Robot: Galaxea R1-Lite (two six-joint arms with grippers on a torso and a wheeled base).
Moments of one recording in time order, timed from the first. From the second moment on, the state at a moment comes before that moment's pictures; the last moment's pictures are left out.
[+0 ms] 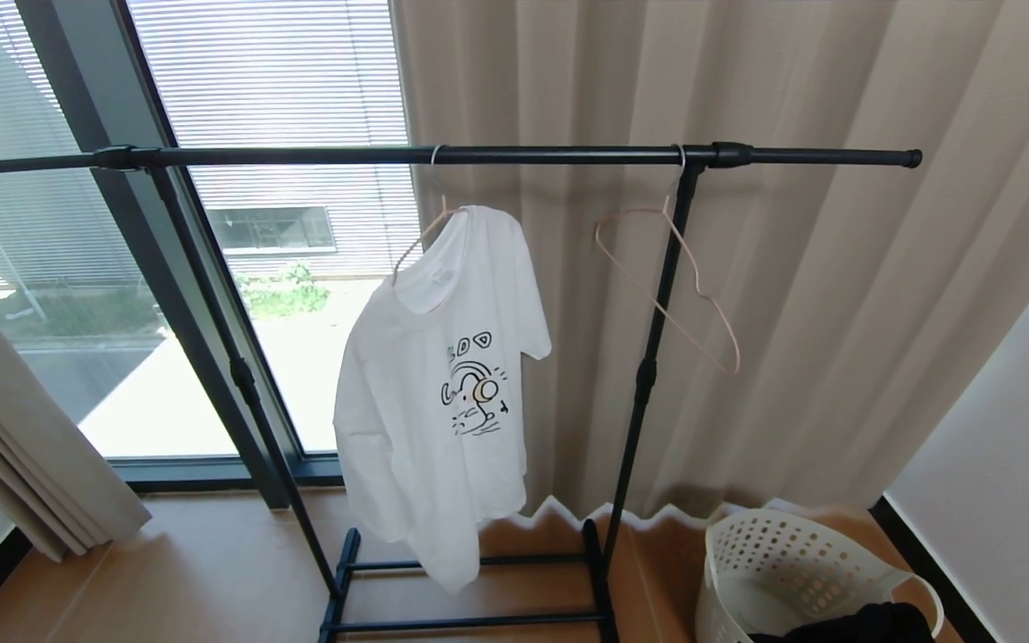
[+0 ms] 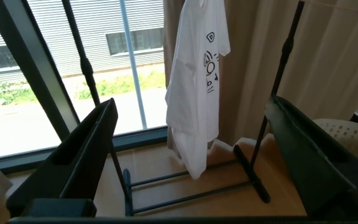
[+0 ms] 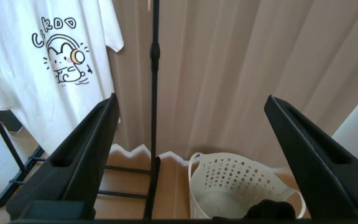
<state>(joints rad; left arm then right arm) -0.01 0.00 0.00 -0.05 -0.18 0.05 0.00 0.00 0.00 -0.05 0.08 -0.03</state>
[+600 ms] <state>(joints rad) -0.01 0.00 0.00 -0.05 -0.18 0.05 0.00 0.00 0.00 -0.05 0.08 -0.03</state>
